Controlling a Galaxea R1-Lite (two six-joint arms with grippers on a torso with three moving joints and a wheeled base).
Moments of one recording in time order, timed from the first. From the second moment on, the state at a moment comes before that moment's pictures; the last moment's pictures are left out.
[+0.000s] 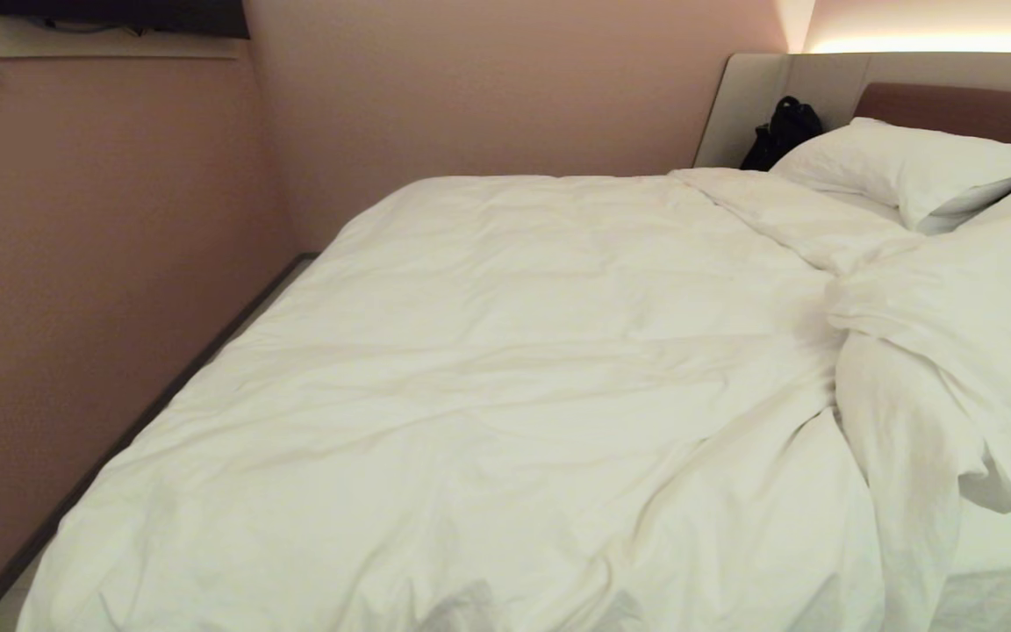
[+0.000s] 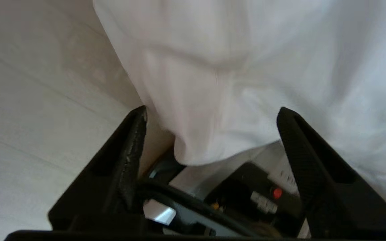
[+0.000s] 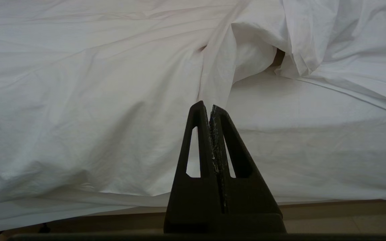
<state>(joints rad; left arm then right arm) 0.79 1.20 -0.03 -0.13 -0.37 -0.02 -0.01 0.00 0.00 0.00 0.00 0.00</state>
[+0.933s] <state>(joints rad) 0.76 0.86 -0.46 0.10 -0.52 -0.12 -0.01 0.00 0.00 0.00 0.00 0.00</state>
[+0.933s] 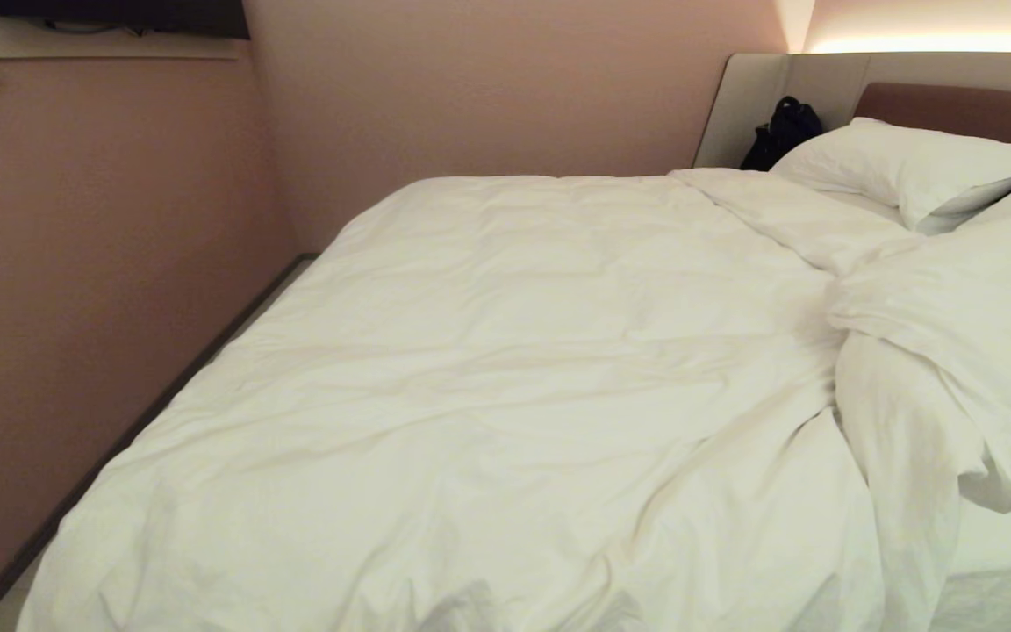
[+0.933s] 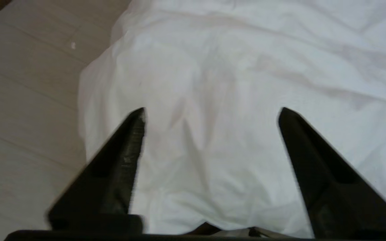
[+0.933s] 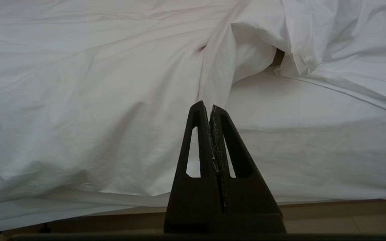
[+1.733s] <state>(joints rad) 0.62 1.40 -0.46 -0.10 -0.49 0.08 -0.01 0.00 0.00 0.00 0.00 0.00</state>
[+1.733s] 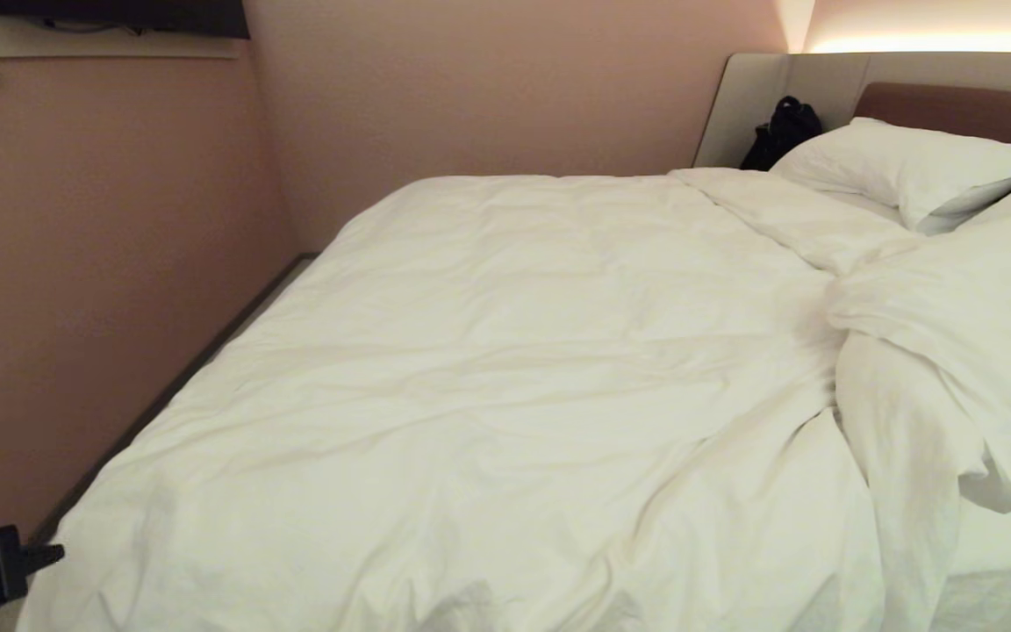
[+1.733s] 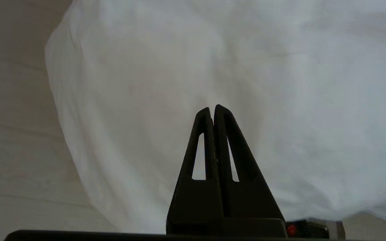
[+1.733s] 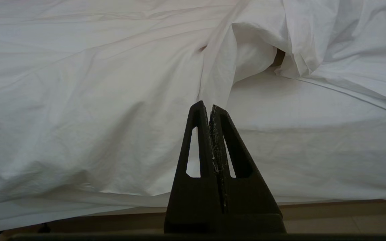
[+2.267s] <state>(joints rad) 0.62 1.92 -0.20 -0.81 -0.43 0.18 -0.01 0.00 0.00 0.00 0.00 0.00</state>
